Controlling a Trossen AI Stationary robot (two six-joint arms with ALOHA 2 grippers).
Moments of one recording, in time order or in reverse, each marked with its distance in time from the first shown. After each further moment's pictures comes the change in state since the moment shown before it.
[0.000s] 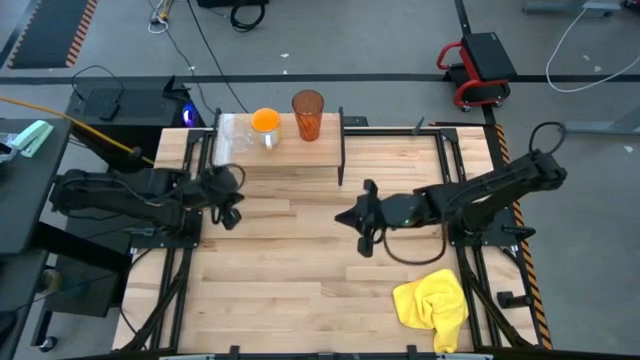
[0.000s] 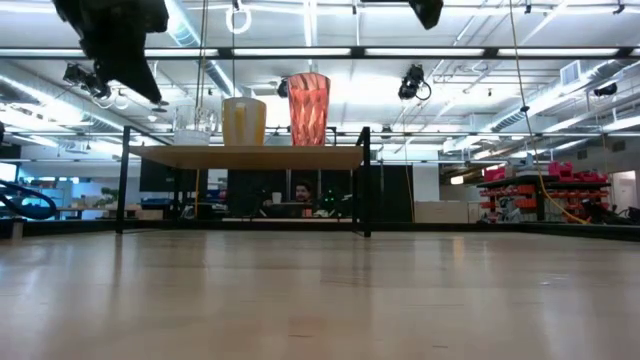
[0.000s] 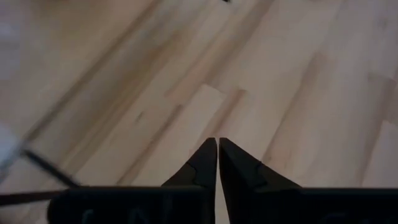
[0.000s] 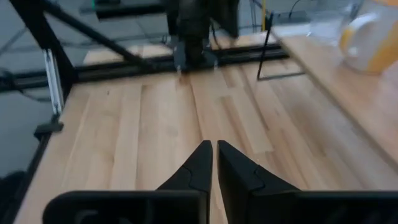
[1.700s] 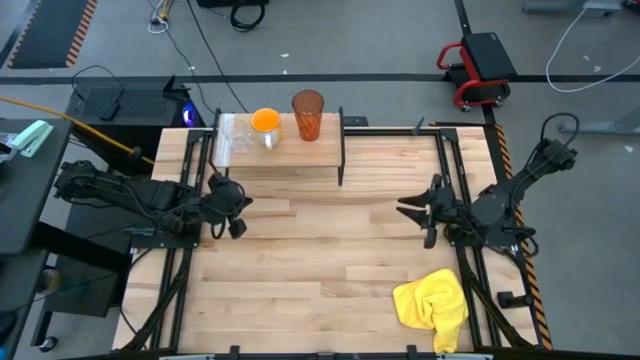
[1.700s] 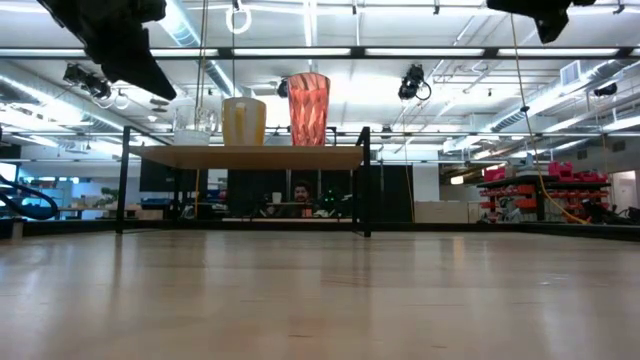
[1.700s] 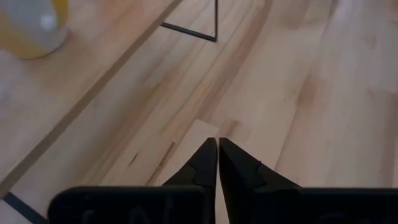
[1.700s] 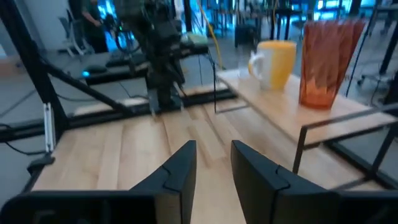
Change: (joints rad) left arm -0.206 0.004 -0.121 0.221 -0.245 0.014; right arm 0.325 -0.706 -0.527 0.083 0.480 0.002
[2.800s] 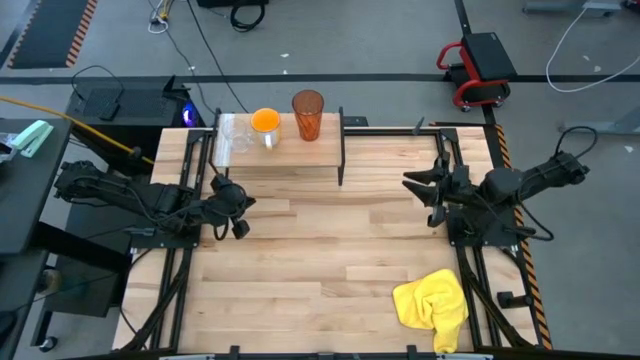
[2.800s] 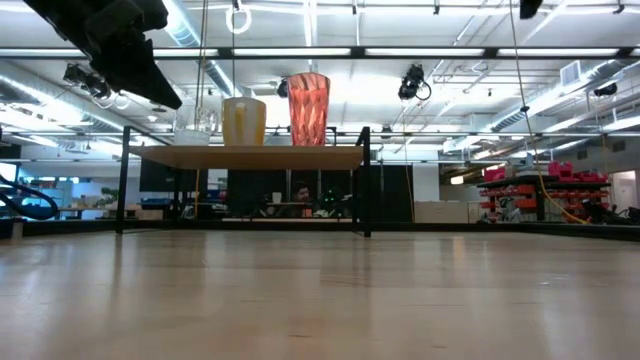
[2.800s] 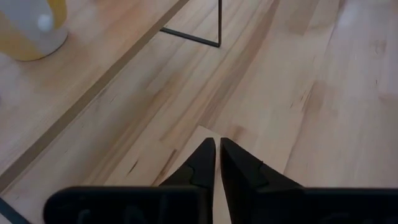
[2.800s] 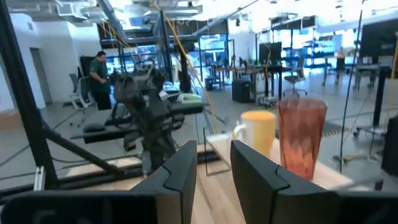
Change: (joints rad) left arm 0.001 0.000 -0.072 0.106 -0.038 0.023; right arm -0.224 -0.094 0.015 0.234 -0.215 -0.248
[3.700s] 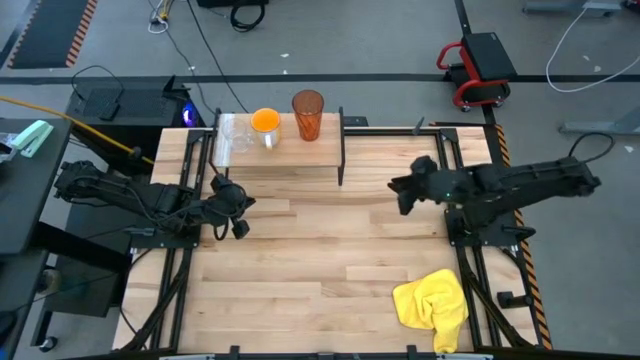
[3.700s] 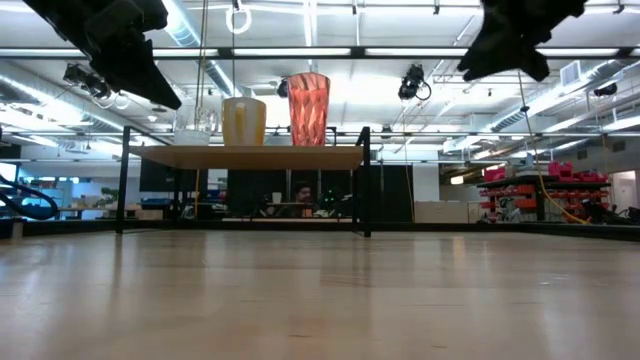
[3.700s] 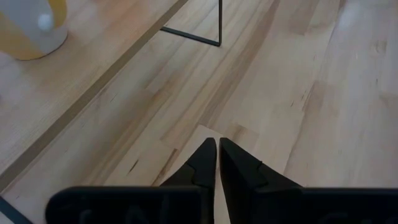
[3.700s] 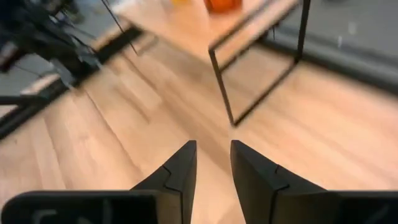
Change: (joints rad) left arm 0.000 0.000 0.000 -0.004 0.000 -0.001; right arm -0.259 0.272 0.224 -0.735 -0.108 0.746
